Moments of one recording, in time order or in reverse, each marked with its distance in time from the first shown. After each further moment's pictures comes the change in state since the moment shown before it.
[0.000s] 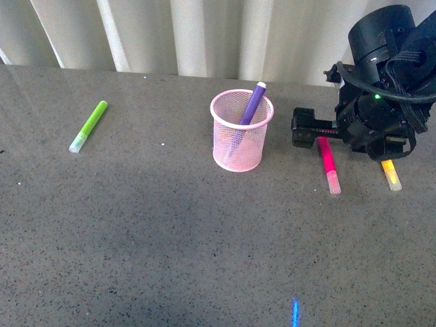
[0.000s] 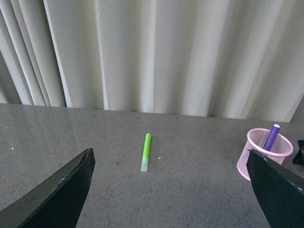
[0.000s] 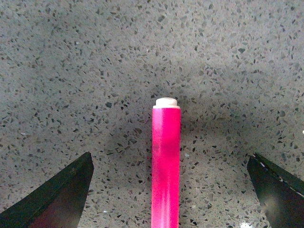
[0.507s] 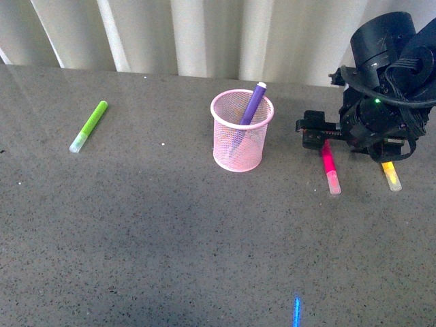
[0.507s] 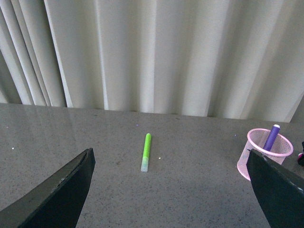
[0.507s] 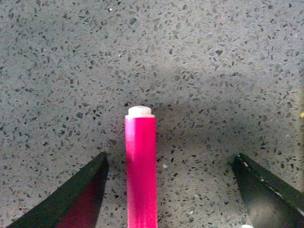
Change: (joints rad) left arm 0.000 0.000 0.000 0.000 0.000 0.000; right arm -0.010 0.035 0.020 0.019 0.013 0.009
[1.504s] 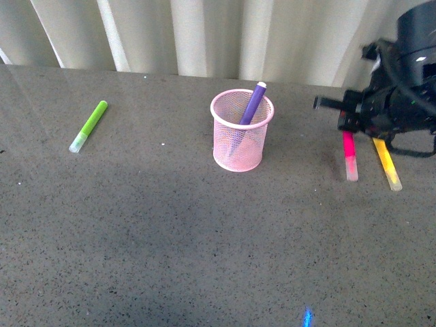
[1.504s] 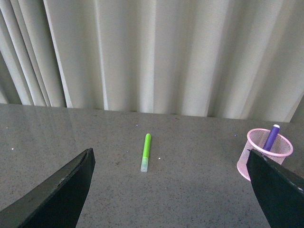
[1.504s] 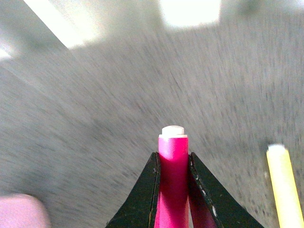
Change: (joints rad) left arm 0.000 0.000 0.000 0.000 0.000 0.000; right arm -0.046 -0.180 -0.252 0.475 -0.085 0.043
